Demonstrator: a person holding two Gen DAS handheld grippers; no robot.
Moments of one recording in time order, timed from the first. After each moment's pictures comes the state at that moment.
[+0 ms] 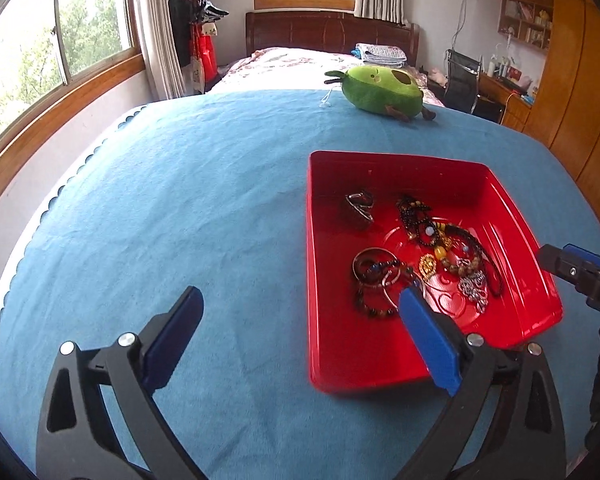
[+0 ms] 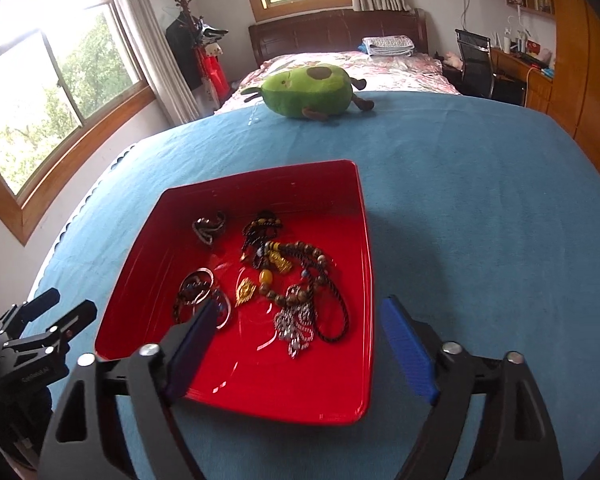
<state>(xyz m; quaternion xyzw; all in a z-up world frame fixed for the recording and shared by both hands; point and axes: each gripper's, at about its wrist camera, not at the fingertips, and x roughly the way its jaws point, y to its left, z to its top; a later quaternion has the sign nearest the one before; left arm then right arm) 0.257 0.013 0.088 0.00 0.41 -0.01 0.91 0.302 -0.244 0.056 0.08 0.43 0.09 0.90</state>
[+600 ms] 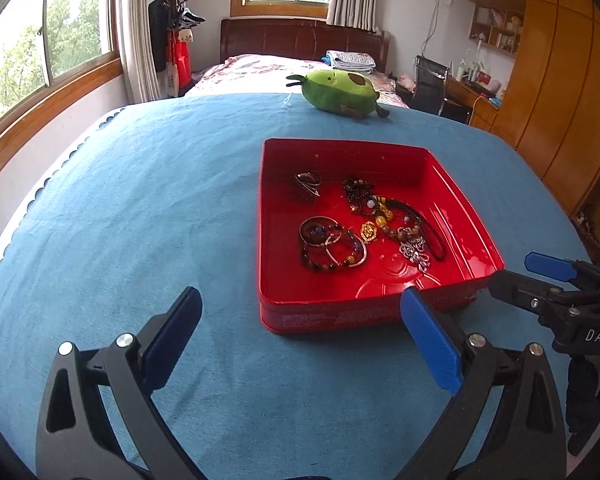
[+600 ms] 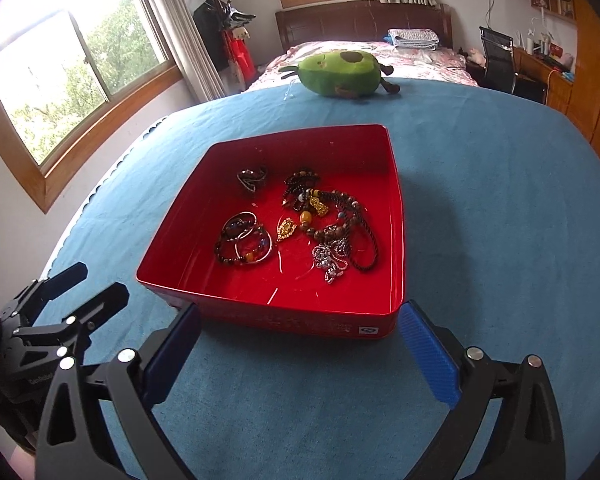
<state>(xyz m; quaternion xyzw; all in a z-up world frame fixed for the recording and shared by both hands) 0.198 -0.007 0.091 -0.01 0.40 -0.06 0.91 0.243 -0.227 0.058 0.06 0.45 0.13 0.88</state>
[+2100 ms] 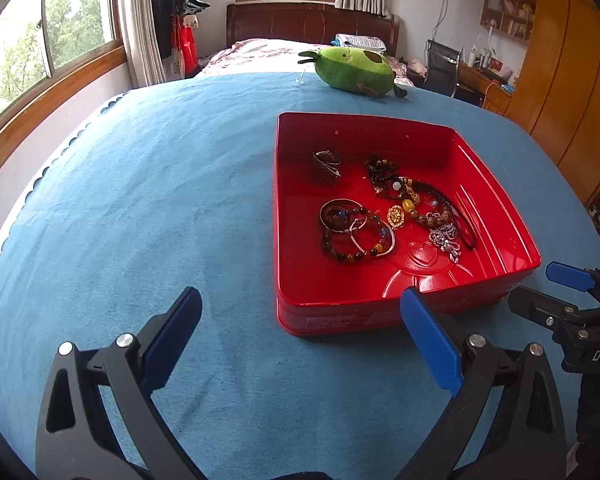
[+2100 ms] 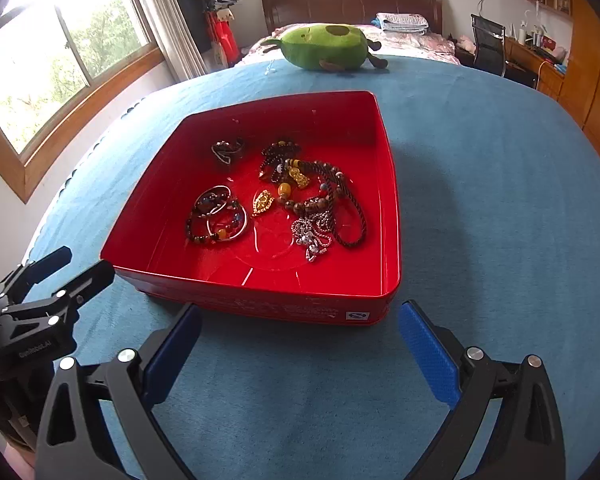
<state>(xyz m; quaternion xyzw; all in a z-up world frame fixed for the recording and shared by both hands) 0.222 0.000 0.067 0.00 0.43 -0.04 0.90 0.254 -0.227 0.028 0.05 0.48 0.10 0.87</state>
